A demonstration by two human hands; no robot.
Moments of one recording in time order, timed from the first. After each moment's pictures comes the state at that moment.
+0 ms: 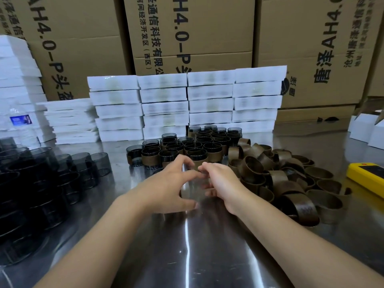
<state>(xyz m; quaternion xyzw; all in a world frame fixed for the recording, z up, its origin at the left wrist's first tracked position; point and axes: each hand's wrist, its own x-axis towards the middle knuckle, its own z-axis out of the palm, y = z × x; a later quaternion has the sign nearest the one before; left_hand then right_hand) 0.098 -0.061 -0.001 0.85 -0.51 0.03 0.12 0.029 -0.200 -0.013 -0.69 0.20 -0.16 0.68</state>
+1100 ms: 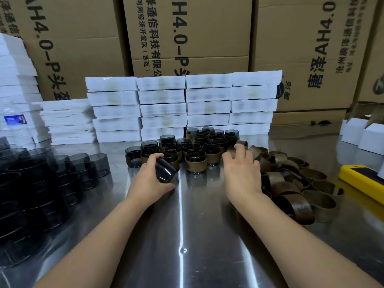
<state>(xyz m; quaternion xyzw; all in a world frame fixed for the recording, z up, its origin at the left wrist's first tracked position) 0.148 -0.053 -0.038 0.88 -0.27 0.11 0.38 0.012 -0.221 -0.007 -0.93 0.26 -0.26 -0.04</state>
